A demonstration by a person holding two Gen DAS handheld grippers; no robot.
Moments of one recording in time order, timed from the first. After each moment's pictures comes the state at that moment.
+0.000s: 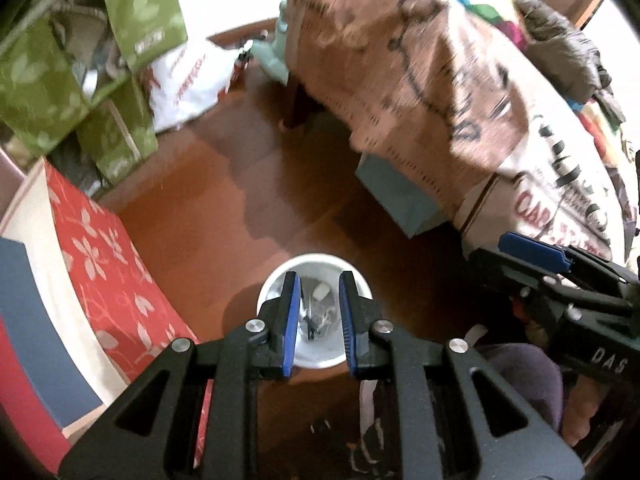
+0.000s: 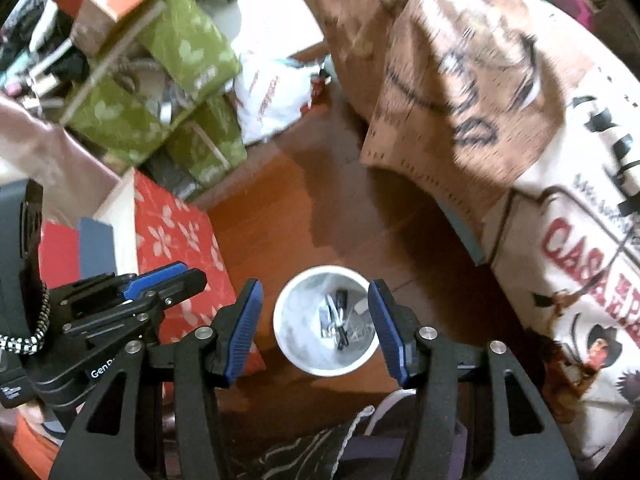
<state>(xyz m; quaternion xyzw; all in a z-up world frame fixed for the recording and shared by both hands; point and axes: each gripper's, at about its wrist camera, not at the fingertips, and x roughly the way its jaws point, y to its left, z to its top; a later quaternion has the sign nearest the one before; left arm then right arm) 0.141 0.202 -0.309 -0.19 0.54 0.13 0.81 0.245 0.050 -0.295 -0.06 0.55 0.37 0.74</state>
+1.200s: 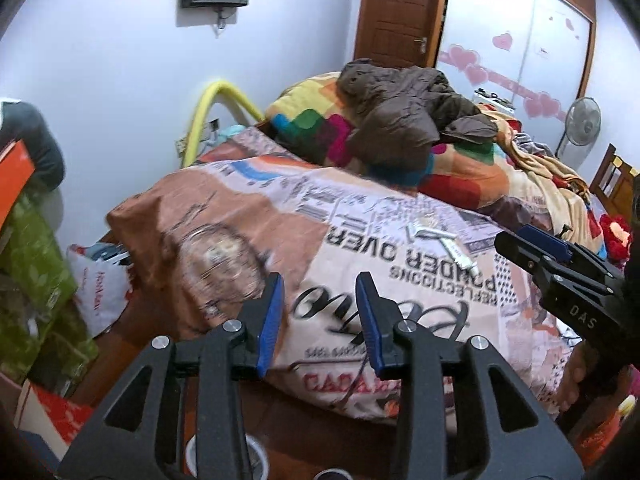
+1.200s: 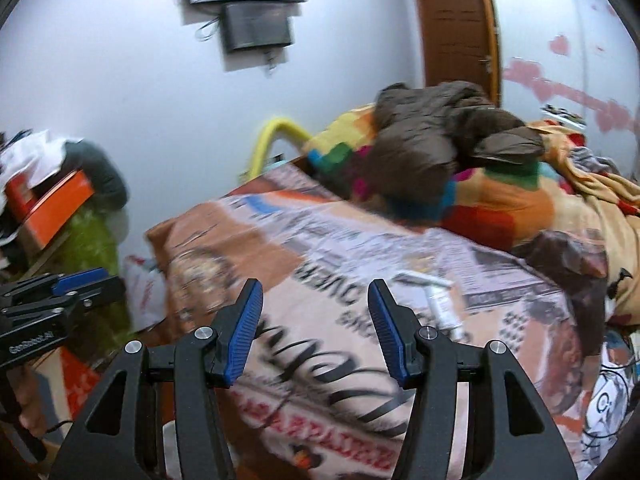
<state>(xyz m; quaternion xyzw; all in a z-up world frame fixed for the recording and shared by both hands) 0.312 -0.010 -0.113 -0.05 0.37 -0.02 0.93 0.353 -0.200 -0.133 0.01 0.31 0.17 0.93</state>
